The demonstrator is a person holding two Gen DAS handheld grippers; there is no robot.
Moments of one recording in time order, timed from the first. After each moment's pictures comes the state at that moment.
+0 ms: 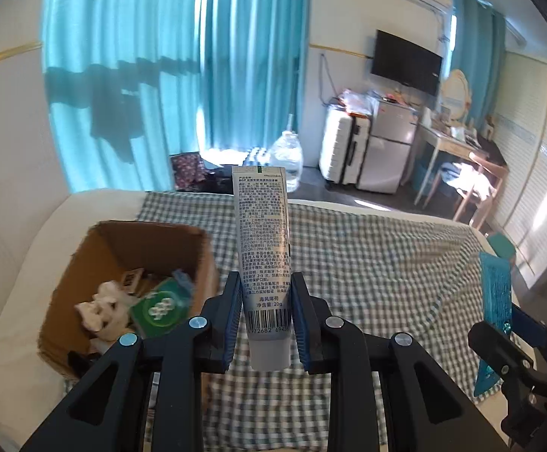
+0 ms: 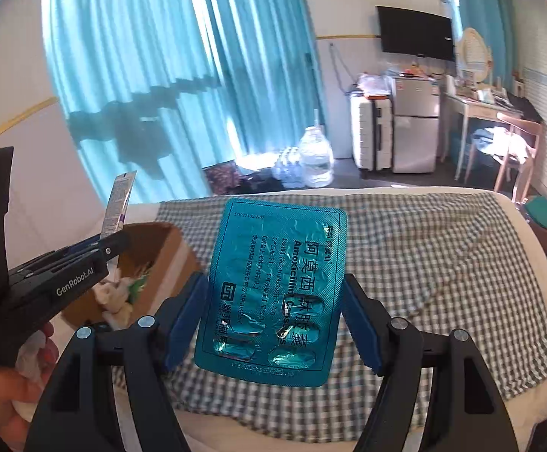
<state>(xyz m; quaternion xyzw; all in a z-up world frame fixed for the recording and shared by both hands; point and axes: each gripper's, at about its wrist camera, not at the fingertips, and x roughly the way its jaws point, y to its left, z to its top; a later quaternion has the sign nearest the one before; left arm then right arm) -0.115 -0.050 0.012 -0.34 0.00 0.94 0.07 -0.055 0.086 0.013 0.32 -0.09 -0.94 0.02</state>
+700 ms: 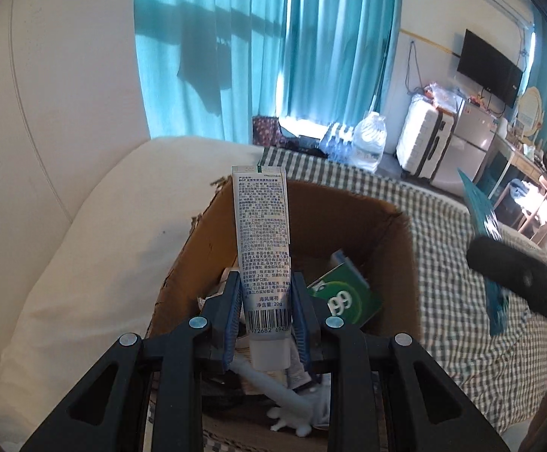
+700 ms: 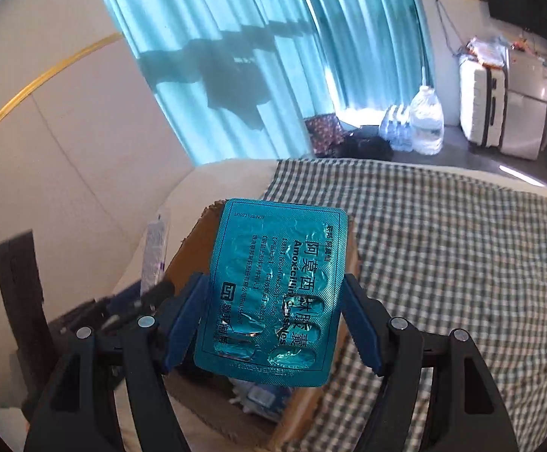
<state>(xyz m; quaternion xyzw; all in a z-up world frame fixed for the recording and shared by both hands) -0.178 -0.246 -0.068 -0.40 -0.04 0.92 -0.04 -0.210 -0.116 -0.038 0.39 -0.10 -0.90 0.18</state>
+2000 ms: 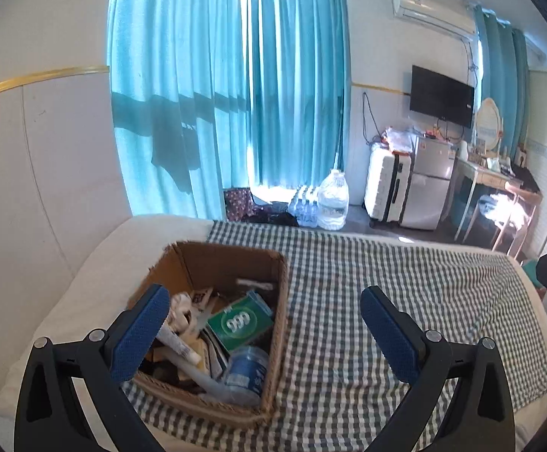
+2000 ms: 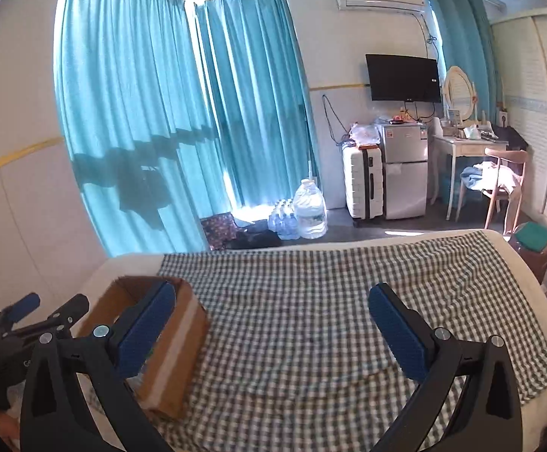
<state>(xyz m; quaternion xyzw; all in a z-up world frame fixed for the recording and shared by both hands) -0.054 -0.101 0.020 -0.27 0.01 0.96 -0.01 -0.030 0.071 0.042 0.22 -0.09 -0.97 -0.02</state>
